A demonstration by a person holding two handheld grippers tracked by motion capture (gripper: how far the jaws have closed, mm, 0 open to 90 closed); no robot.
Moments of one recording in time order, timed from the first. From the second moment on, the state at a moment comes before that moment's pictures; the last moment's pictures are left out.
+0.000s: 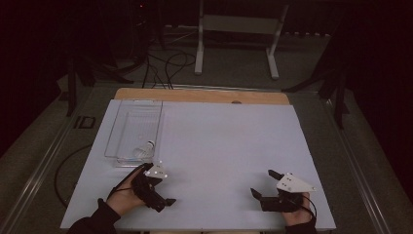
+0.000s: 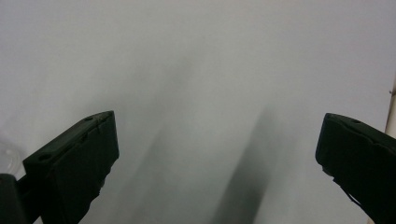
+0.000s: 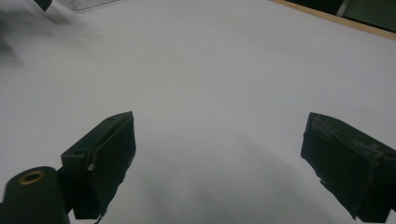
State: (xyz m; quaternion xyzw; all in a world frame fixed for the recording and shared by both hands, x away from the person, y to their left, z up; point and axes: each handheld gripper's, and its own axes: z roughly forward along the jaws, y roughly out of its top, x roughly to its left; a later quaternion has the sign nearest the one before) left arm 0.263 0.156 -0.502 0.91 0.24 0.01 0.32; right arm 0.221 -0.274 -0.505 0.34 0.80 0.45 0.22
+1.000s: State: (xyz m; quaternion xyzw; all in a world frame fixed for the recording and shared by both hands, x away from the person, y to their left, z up) left arm 0.250 0.195 -0.519 0.88 0.30 0.07 0.35; right arm 0.222 -0.275 -0.506 0.34 0.80 0.45 0.21
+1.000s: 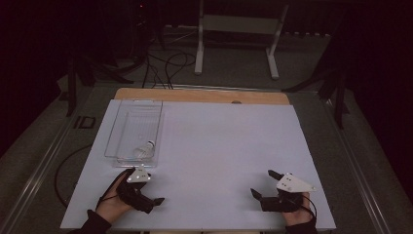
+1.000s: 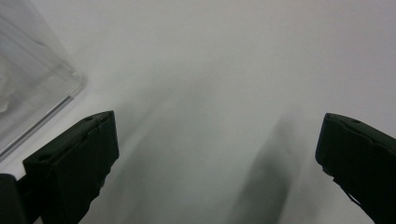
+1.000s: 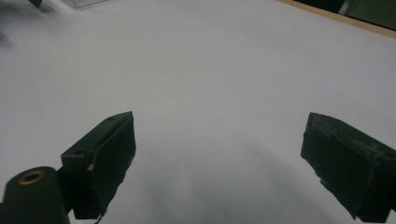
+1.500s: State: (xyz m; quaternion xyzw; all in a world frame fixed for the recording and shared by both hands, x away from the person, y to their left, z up) left arm 0.250 0.208 -0.524 0.86 0.35 0.08 0.37; right arm 0.222 -0.275 -0.506 0.34 0.80 0.45 0.21
